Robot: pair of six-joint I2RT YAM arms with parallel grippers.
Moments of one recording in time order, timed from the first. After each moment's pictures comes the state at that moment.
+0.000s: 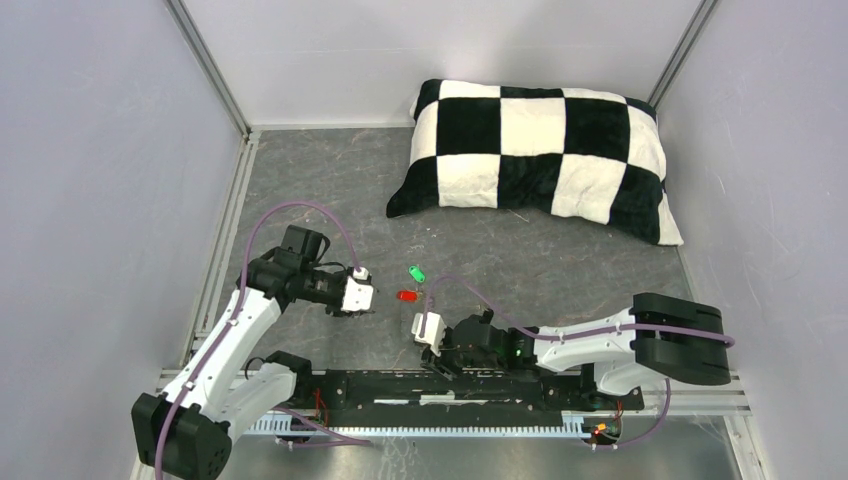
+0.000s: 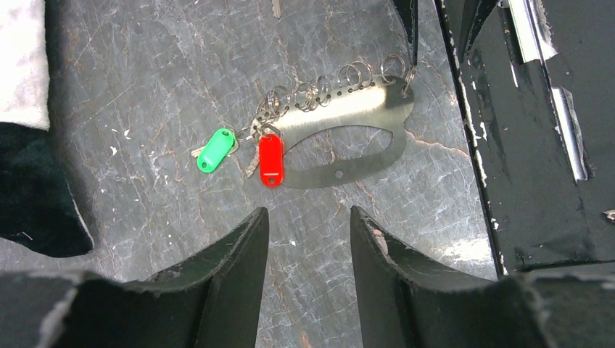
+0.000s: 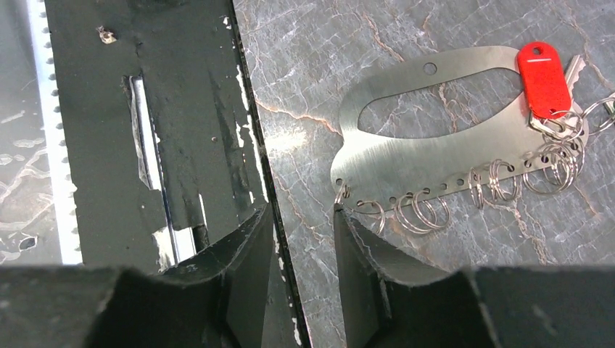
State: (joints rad) left arm -0.30 0.92 0.74 -0.95 0.89 1.38; right arm 1.39 1.38 0.44 0.39 0.03 0.05
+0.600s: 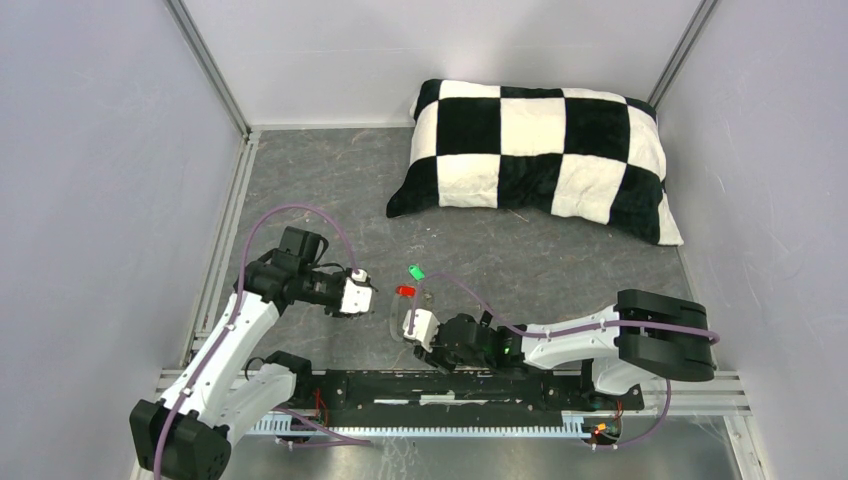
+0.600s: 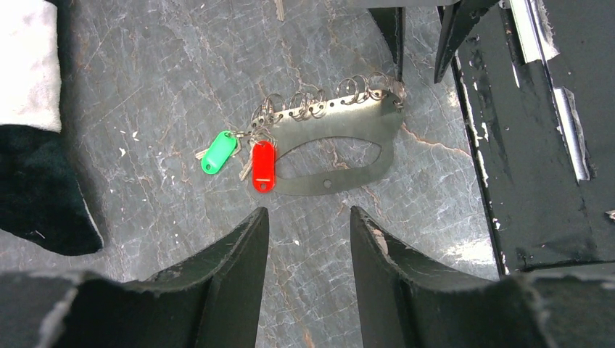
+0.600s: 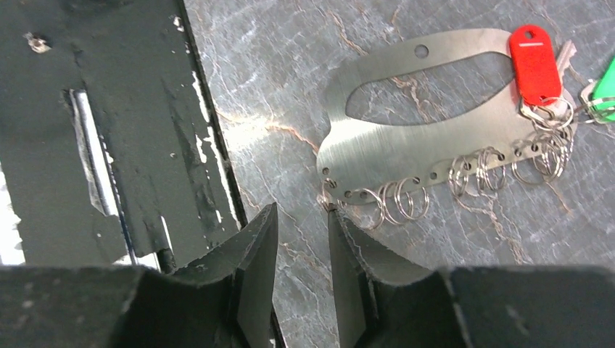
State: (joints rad) left arm -0.30 0.90 0.74 -0.95 0.89 1.38; right arm 1.39 1.47 0.52 0.36 0.10 0.04
